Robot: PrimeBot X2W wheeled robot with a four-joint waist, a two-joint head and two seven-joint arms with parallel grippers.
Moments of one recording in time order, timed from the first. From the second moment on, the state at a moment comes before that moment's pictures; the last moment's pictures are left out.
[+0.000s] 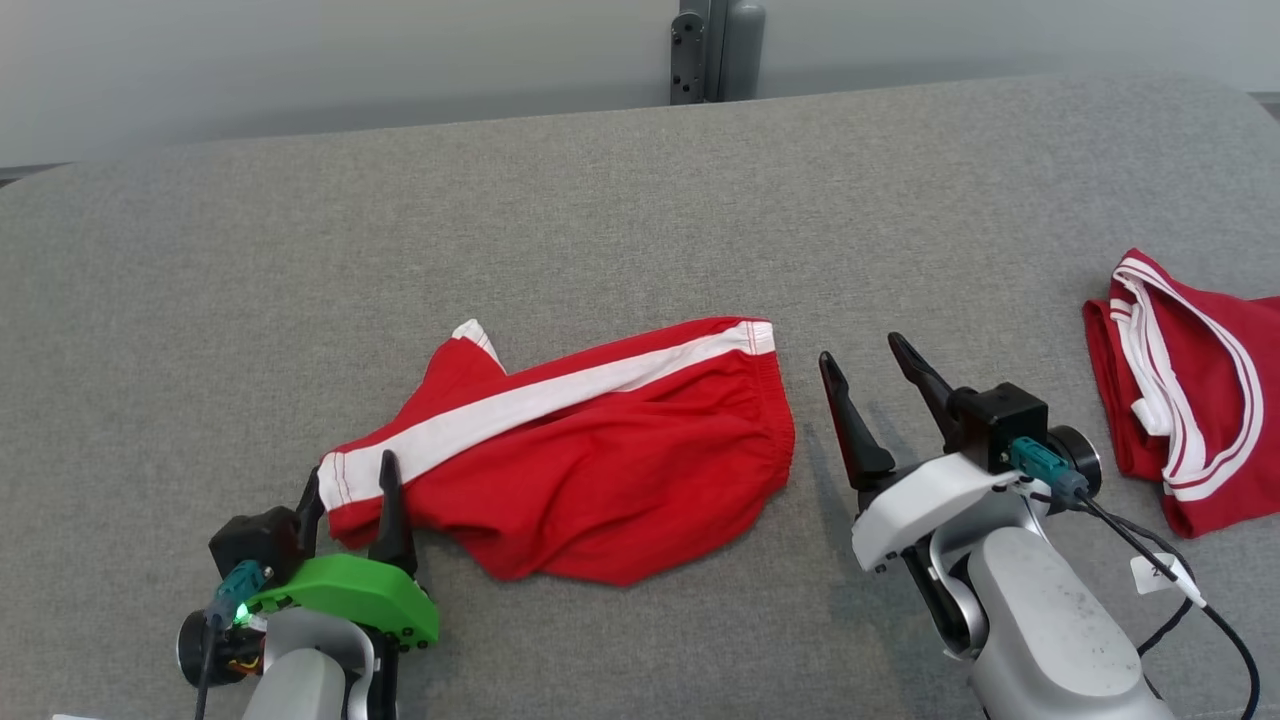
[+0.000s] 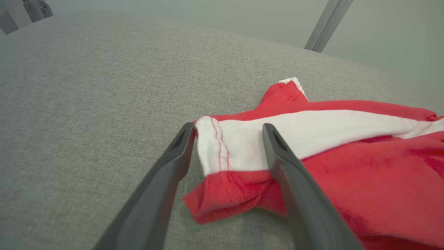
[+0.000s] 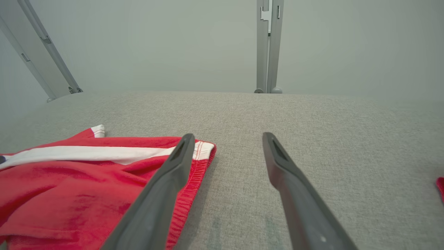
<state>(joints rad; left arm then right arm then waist) -0.26 0.05 -0.09 0.62 -0.37 -0.02 -0.26 -0.36 -0.05 0.21 0.48 0.17 0.13 -0.26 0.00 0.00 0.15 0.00</state>
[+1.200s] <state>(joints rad) -0.31 0.05 -0.19 0.52 -0.39 -0.01 -0.26 -0.59 -0.05 0.25 0.73 0.41 0.13 -0.26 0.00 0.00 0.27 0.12</state>
